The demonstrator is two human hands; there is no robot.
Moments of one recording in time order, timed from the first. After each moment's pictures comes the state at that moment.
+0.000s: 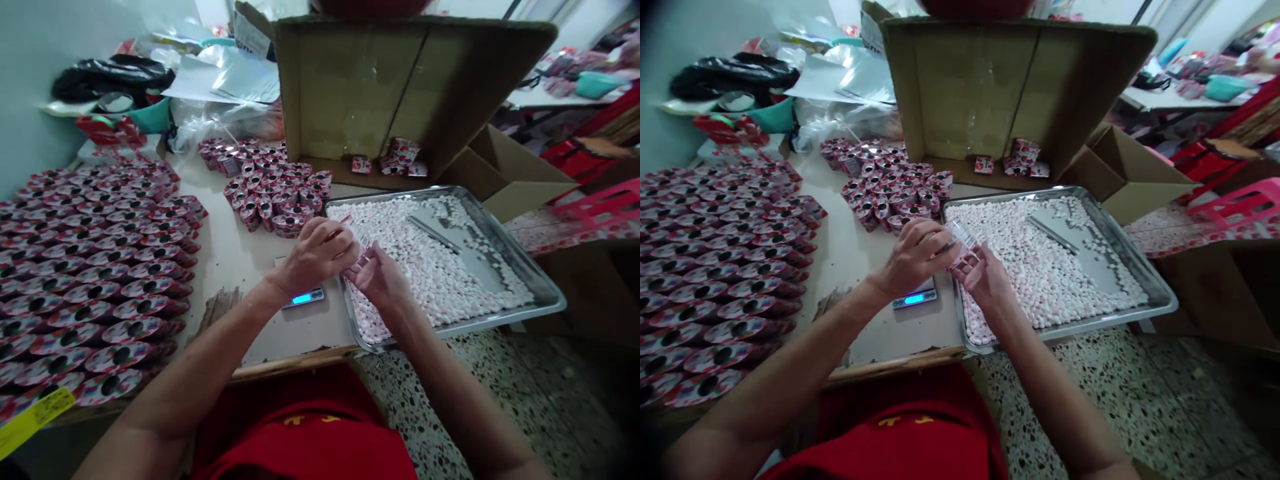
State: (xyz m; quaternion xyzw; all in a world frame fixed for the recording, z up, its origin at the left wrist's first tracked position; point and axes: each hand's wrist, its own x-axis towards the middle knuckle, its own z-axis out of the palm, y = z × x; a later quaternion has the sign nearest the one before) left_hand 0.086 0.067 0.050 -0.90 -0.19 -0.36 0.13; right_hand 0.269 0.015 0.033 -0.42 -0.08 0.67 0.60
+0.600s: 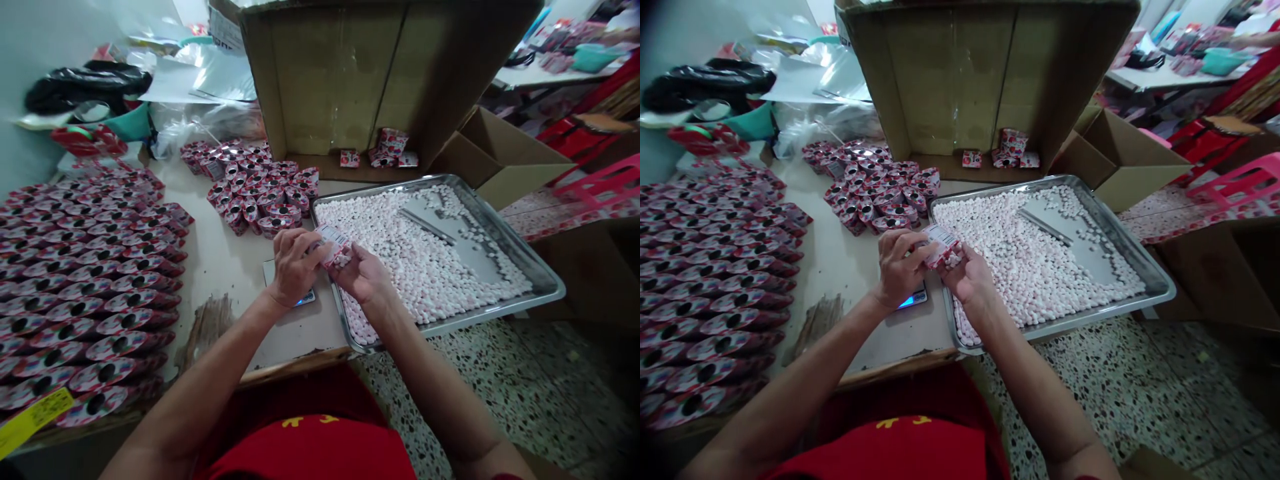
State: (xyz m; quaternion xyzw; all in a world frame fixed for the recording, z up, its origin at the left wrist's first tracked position) left_hand 0.097 0.053 0.010 -0.83 -0.33 -0.44 0.11; right_hand 0.259 0.031 0.044 -0.34 0.09 0.73 0.59
